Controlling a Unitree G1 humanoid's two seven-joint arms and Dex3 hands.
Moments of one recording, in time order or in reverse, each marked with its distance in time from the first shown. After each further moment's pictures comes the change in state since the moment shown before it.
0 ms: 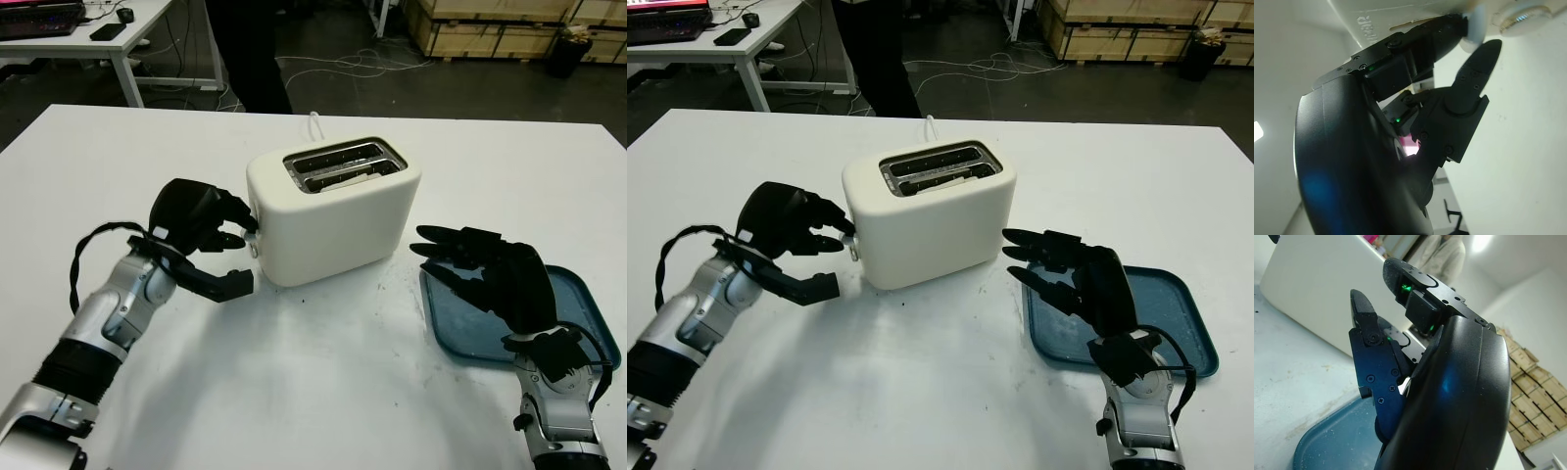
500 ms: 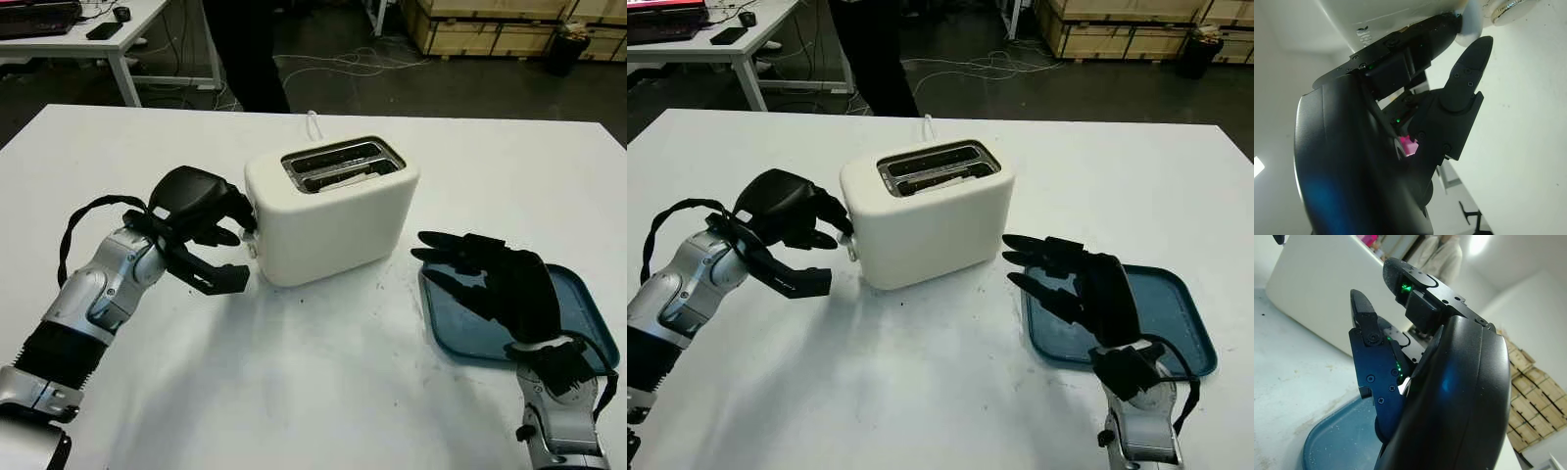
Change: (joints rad) left arm -0.057 0.040 -0.015 -0.030 0.001 0.005 -0.184; right arm 0.052 0.002 0.000 -0.069 0.008 0.000 0.001
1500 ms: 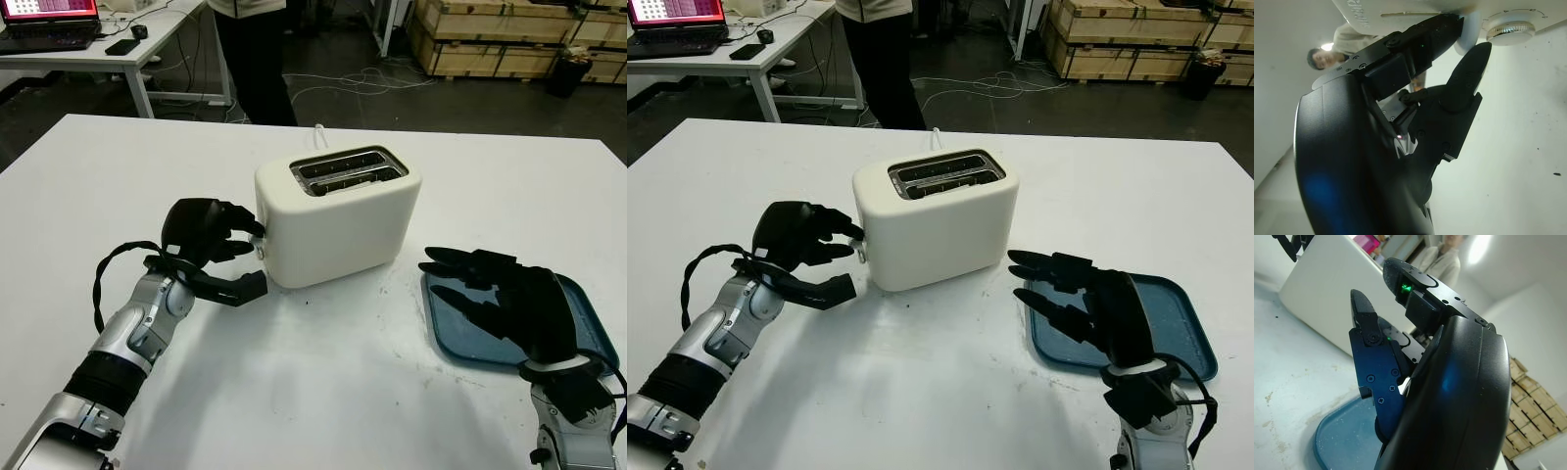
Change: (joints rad) left arm 0.089 -0.183 -0.001 0.166 -0.027 0.080 0.366; right arm 0.085 -0.012 -0.017 -0.084 -0.008 0.006 0.007
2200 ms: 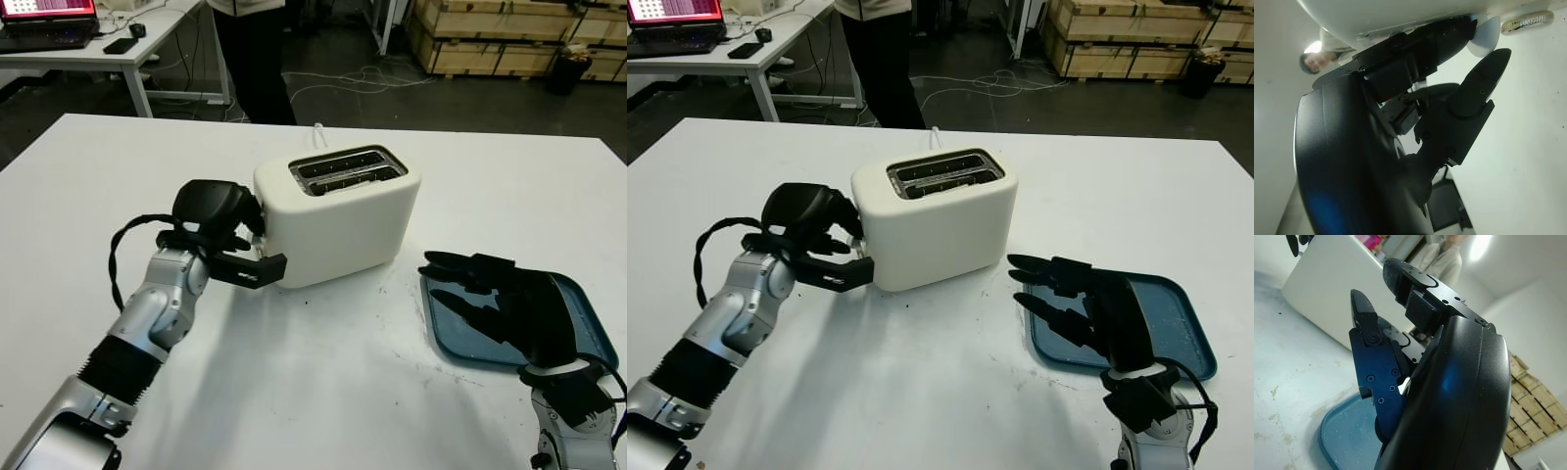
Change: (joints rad) left arm -0.054 -0.020 -0.099 -0.208 0.183 0.399 -0.290; right arm 0.020 0.000 0.001 -0.003 -0.003 0.000 0.000
